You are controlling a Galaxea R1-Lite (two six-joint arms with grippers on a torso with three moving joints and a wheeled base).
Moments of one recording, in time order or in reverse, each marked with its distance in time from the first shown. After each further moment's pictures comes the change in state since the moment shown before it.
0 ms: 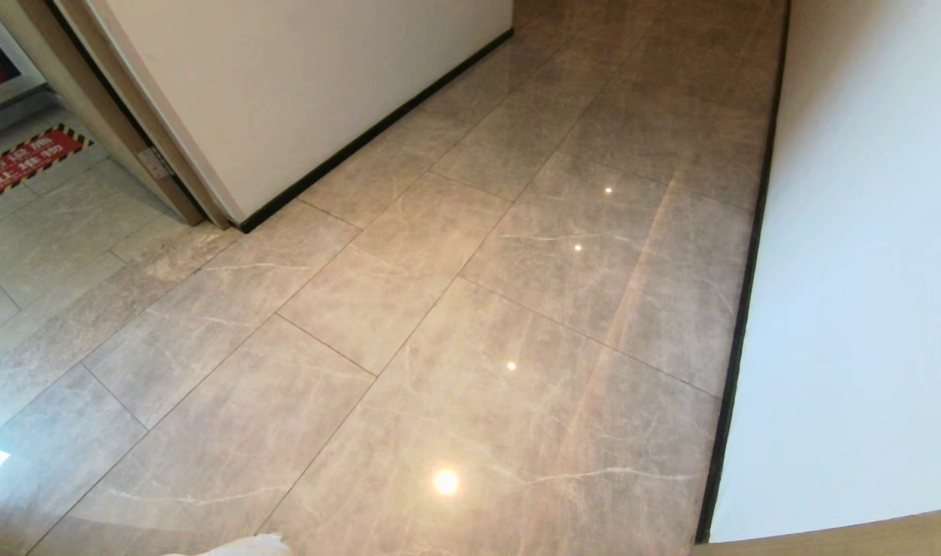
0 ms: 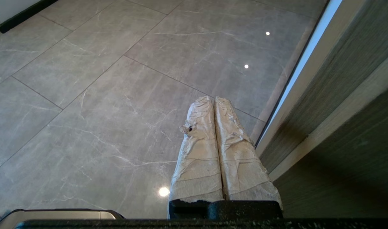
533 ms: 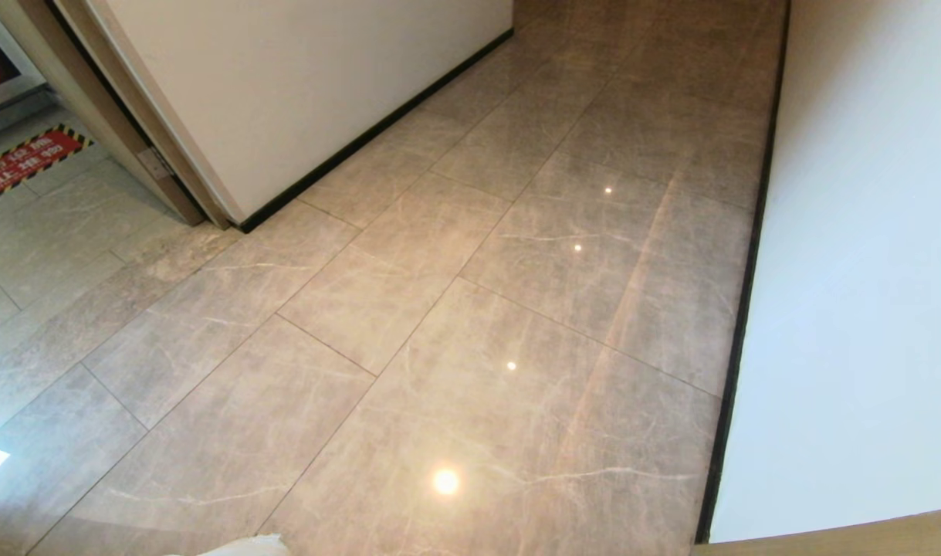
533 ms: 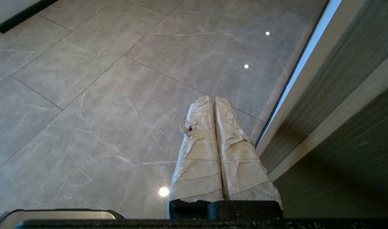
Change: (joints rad) left arm 0.001 0.000 0.001 -0.001 0.002 -0.009; right arm -0.001 0.000 0.000 0.000 0.000 0.000
